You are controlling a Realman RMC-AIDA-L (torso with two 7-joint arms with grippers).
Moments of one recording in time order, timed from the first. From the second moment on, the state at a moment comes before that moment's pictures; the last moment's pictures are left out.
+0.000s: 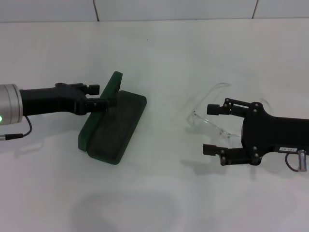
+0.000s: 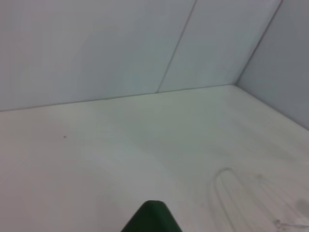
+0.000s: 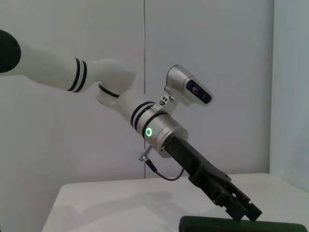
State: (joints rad) left arm -0.43 -2.09 0.87 0.90 2.00 1.40 -1.81; right arm 0.49 2.00 -1.18 -0.44 -1.44 -1.63 0.87
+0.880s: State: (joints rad) left arm -0.42 -2.09 0.92 0.90 2.04 1.32 -1.82; right arm 0.49 2.01 -1.18 -0.44 -1.44 -1.62 0.87
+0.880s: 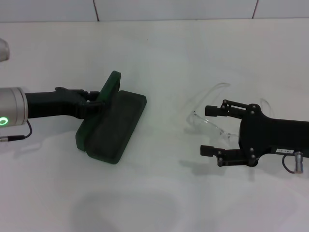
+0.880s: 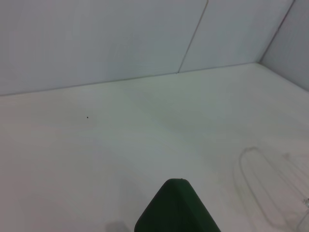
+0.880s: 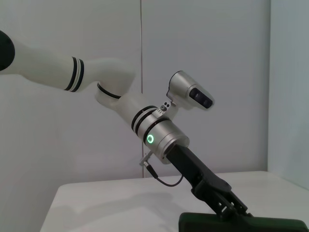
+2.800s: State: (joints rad) left arm -0.76 -2.09 1.14 0.71 1.94 1.09 -1.18; right arm 0.43 2.02 -1.19 -0.37 -1.44 -1.69 0.77
